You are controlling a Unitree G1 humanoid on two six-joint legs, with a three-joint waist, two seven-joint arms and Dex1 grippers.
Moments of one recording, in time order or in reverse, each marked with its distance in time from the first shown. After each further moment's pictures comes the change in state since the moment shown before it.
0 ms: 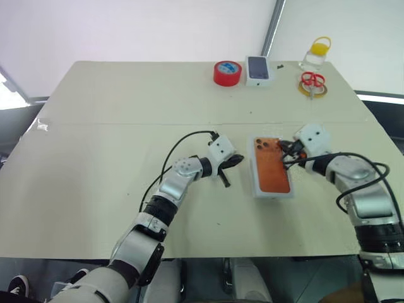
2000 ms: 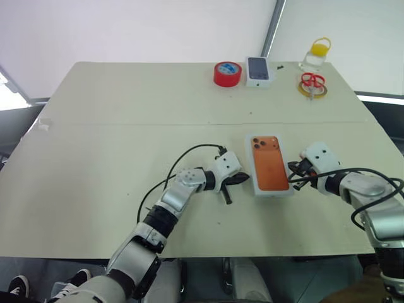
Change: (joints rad) left arm 0.078 0.011 -0.103 -0.096 0.000 0.096 -0.059; right arm 0.171 -0.108 -0.073 -0.204 0.031 0.188 0.057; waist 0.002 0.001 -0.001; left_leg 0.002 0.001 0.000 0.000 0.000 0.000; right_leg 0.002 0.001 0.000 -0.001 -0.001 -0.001
